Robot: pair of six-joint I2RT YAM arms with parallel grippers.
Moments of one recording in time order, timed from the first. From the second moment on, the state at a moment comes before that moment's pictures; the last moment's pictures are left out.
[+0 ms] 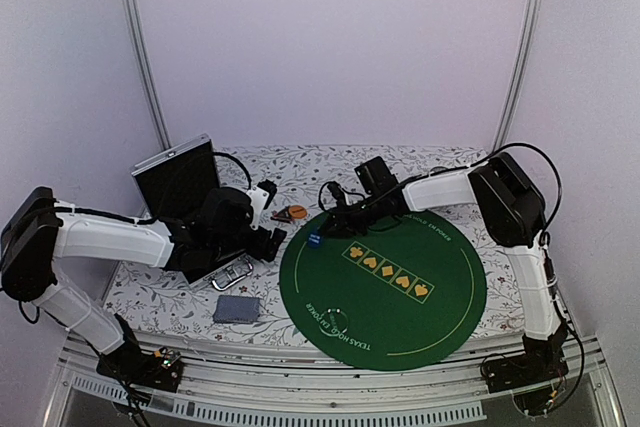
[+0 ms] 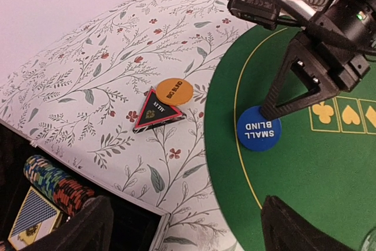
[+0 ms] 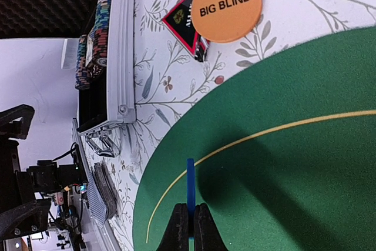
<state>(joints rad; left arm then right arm) -0.82 1.48 0.72 0.17 -0.35 -0.09 0.67 2.28 1.57 -0.10 -0.69 0.58</state>
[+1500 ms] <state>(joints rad) -0.61 2.36 1.84 -0.54 -0.12 0.11 0.62 1.90 1.27 -0.25 -0.37 0.39</state>
